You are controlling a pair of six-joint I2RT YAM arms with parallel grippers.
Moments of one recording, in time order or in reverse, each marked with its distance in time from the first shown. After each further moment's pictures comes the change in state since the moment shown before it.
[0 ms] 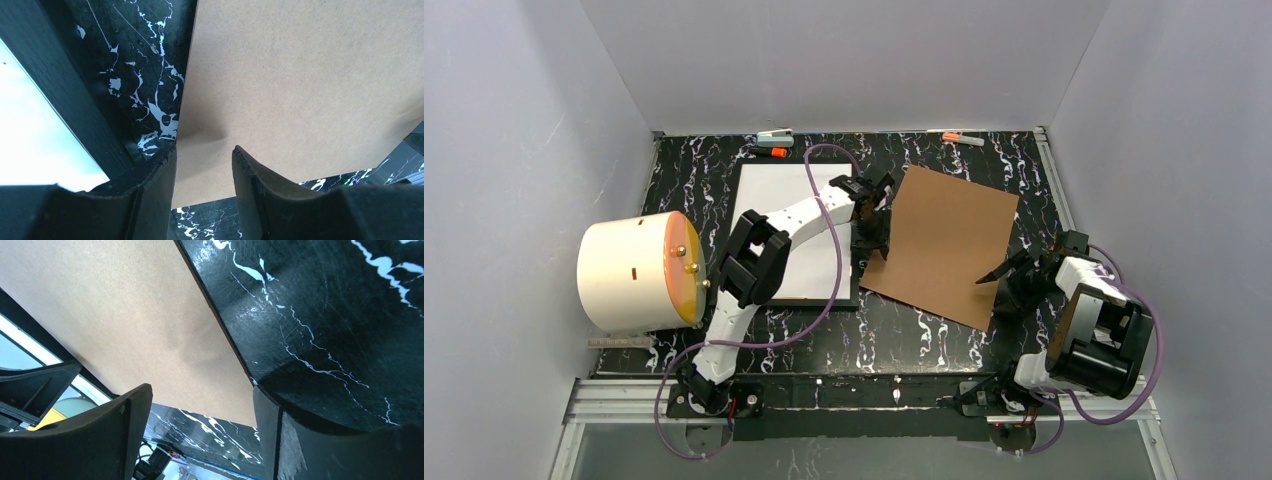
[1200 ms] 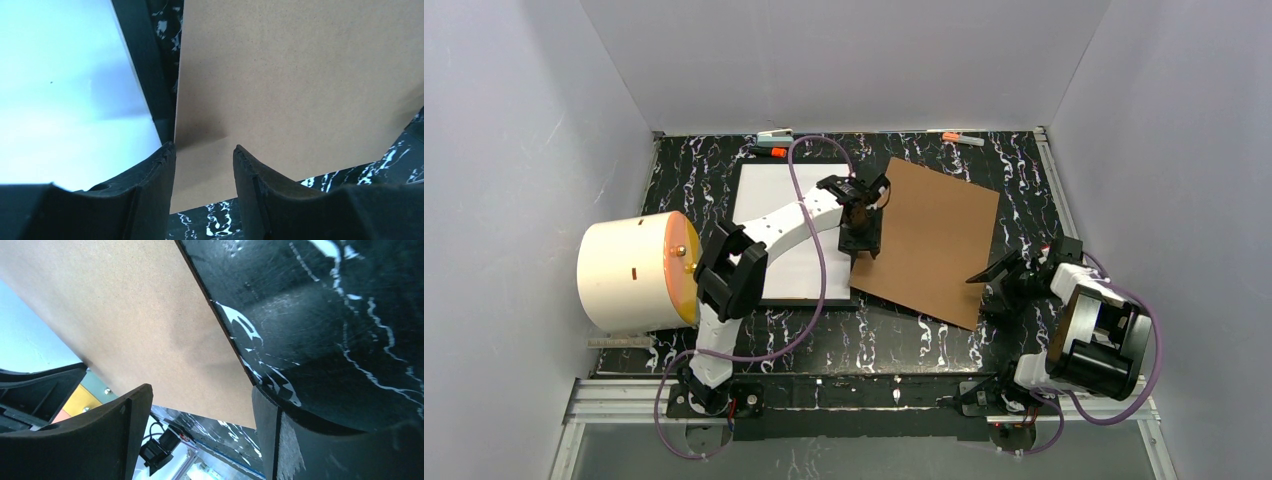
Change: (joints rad) left arm -0.029 -0.177 -0.100 -0.046 -0.140 0.001; right arm 0.007 -0.019 -0.064 0.079 -0.138 0.007
